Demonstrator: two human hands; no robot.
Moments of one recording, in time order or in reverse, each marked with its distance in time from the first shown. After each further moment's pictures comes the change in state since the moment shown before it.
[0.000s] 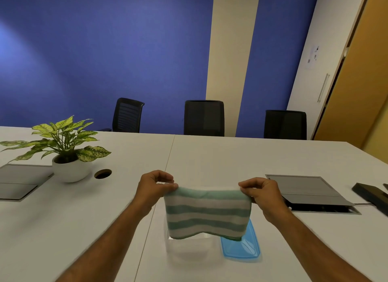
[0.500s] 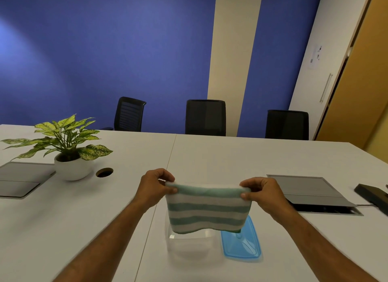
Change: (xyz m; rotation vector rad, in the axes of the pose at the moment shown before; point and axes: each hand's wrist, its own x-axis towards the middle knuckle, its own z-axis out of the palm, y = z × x) left_hand 0.009 -0.002 -0.004 0.292 -0.046 0.082; right_hand -0.001 -0.009 -0.007 -0.195 -0.113 -0.022
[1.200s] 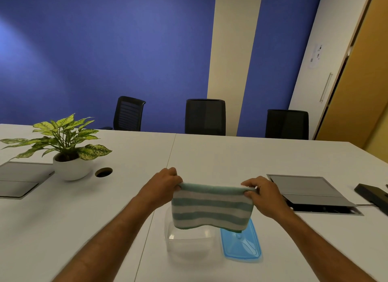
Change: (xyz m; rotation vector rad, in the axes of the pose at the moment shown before) left_hand 0.017 -0.005 0.015 0.809 -0.120 0.504; right_hand 0.003 0.004 0.001 -0.591 0.040 -0.180
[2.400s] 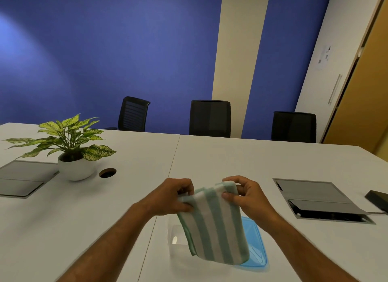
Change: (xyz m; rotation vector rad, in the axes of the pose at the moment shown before) left_hand -0.008 0.005 -0.016 -0.589 -0.108 0.059; right_hand -0.001 -0.059 0.027 0.718 -0.164 0.023
